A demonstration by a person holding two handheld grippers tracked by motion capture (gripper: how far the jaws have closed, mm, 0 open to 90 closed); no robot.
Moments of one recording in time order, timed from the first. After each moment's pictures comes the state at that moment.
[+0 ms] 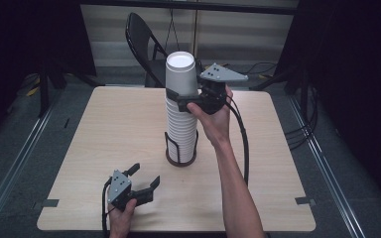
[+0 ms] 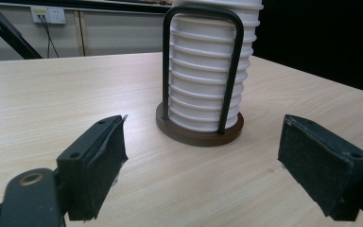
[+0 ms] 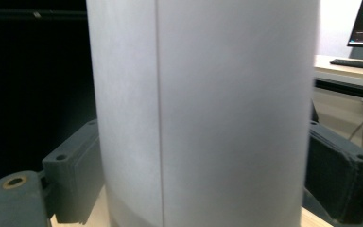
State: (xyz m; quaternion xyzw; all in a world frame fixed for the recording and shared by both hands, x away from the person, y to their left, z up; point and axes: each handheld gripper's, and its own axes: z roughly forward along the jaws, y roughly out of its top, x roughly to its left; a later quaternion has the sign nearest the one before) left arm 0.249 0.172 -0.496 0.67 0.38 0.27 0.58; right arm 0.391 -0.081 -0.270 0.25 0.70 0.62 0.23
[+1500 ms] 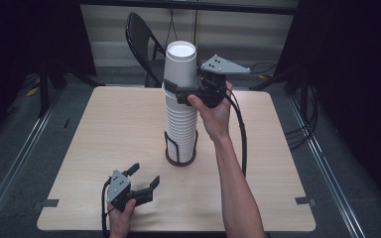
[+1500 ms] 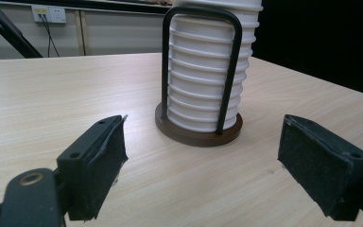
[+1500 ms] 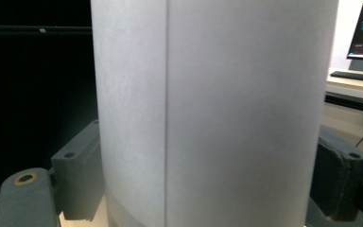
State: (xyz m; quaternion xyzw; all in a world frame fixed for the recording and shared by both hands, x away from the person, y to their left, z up) left arm 0.248 0.172 -0.497 0.66 0.39 0.26 0.58; right arm 0.394 -0.079 -0.252 0.25 0.69 0.65 0.22
